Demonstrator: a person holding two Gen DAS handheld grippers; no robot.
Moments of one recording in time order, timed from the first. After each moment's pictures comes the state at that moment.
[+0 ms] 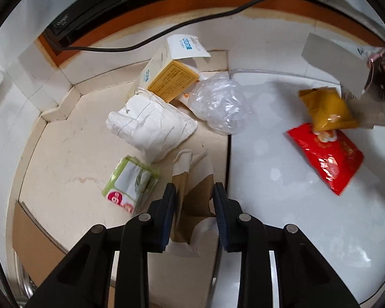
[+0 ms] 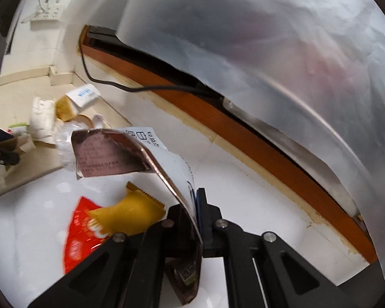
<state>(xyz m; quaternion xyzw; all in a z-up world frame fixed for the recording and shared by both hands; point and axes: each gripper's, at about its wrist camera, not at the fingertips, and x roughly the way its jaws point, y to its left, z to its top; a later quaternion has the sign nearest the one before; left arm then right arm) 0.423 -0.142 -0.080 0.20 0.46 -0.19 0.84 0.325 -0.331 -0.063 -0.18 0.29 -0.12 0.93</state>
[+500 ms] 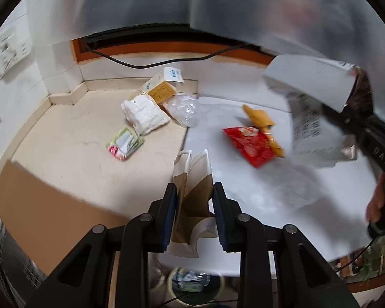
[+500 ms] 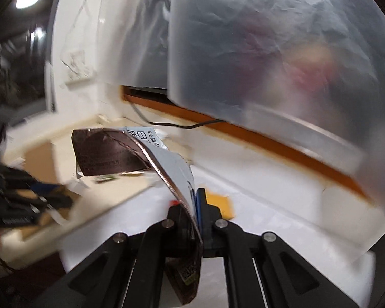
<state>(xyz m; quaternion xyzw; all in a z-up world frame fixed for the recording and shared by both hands) 0.287 -0.088 -0.014 0.08 0.42 -0.25 0.87 0.219 -0.300 -0.002 0.00 0.27 0.02 0.96</state>
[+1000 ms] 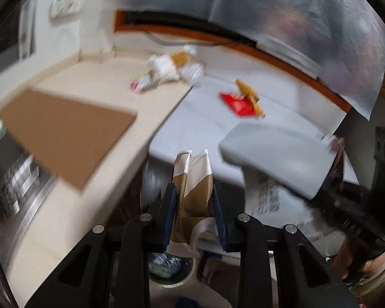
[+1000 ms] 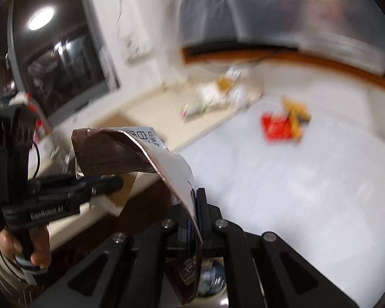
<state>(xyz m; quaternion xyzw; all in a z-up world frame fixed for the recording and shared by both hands) 0.136 -0.013 -0.077 -0.03 0.41 -0.22 0.88 0.088 -0.211 -0.099 0.07 0.36 0.14 0.92</state>
